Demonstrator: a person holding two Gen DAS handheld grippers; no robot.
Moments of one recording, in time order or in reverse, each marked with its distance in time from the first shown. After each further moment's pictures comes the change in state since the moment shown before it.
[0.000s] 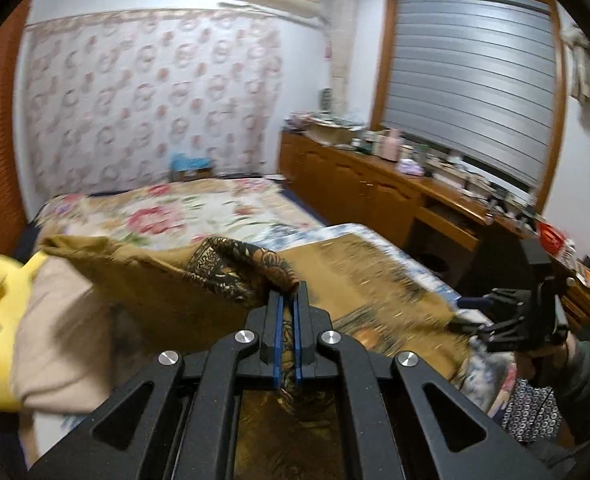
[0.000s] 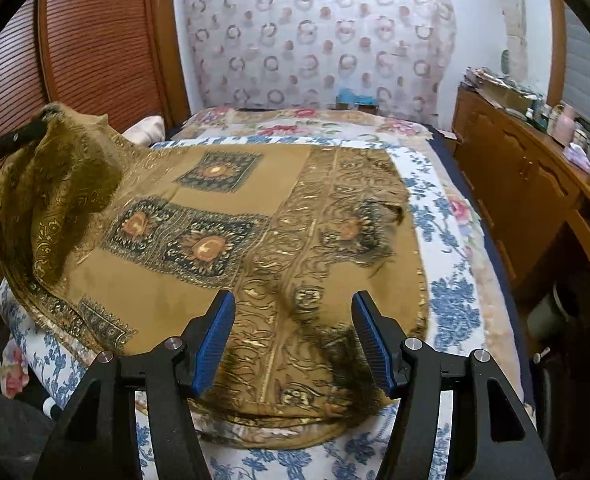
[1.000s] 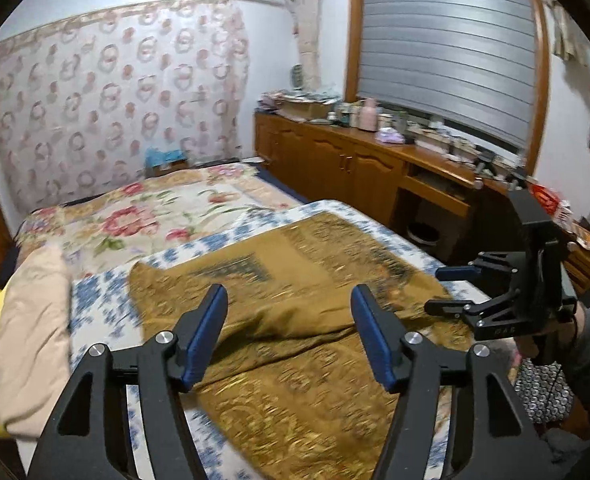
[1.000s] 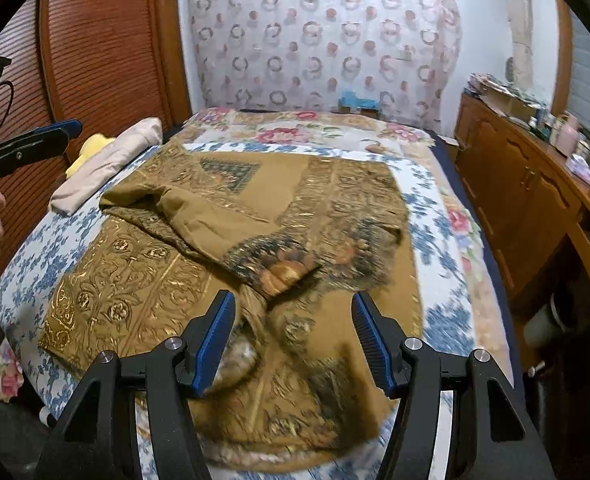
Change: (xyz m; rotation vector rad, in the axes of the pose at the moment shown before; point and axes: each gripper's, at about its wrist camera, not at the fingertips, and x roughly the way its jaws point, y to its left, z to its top) left arm 0.042 -0.032 0.000 0.084 0.081 -0.001; right arm 0.025 -0.006 0.023 -0.052 0.010 0.016
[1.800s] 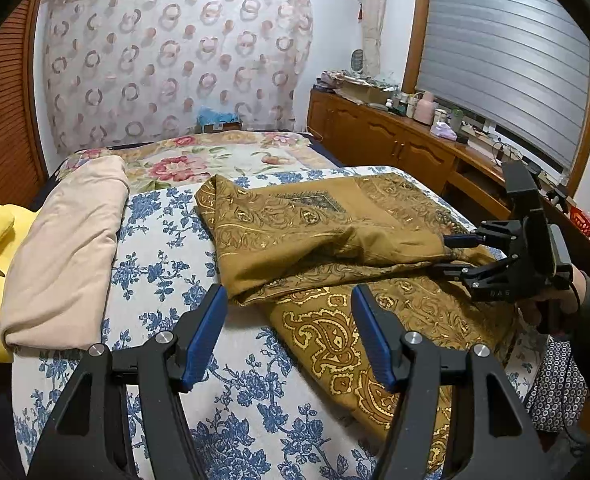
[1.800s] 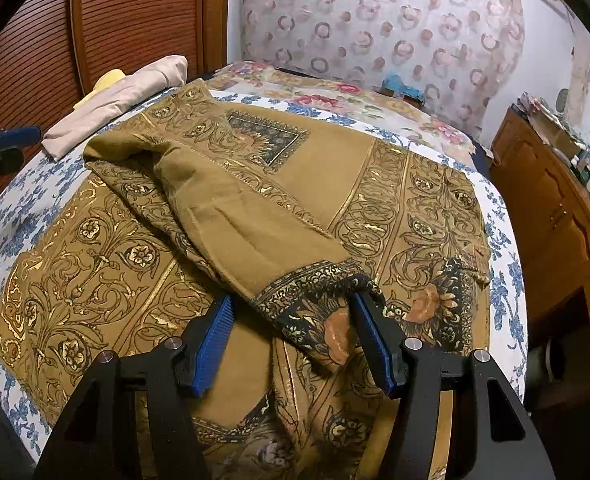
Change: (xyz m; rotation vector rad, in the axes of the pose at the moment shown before) left arm -0.003 0.051 -0.067 -0.153 0.065 0.114; right arm 0.096 0.029 0.031 -0.191 0.122 0.023
